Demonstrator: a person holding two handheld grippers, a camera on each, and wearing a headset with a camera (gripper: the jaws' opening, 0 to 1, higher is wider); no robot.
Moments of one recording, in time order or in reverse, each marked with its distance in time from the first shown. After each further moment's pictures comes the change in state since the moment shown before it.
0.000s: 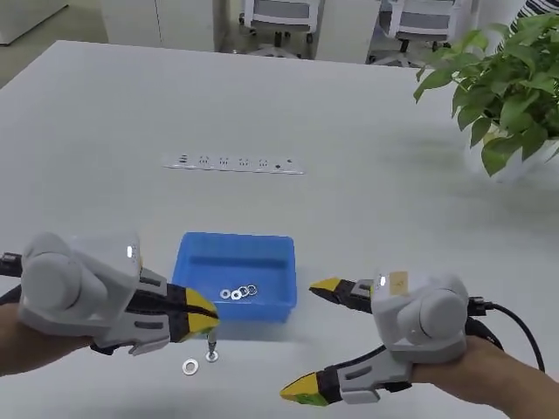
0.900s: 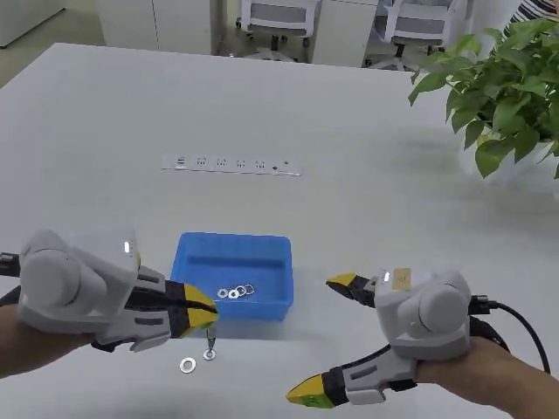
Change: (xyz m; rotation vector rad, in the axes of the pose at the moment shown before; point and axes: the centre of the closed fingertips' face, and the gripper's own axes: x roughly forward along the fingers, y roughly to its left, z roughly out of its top) left arm -0.001 -0.001 0.005 -0.028 -0.028 0.033; right arm -0.016 -0.008 -0.013 0.073 0.051 -0.081
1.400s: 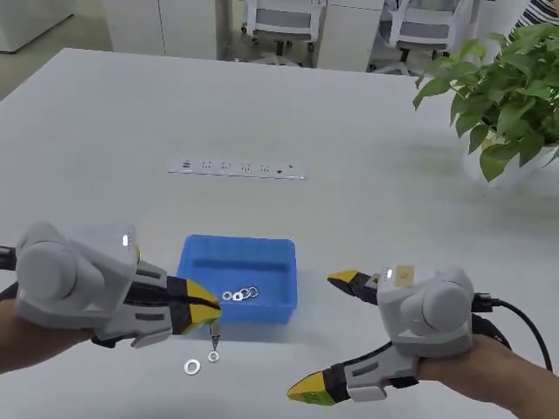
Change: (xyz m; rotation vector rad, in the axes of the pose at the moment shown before) left arm -0.008 0.002 0.009 0.002 -0.018 0.009; right arm -0.001 -0.001 0.008 -0.013 -0.019 0.001
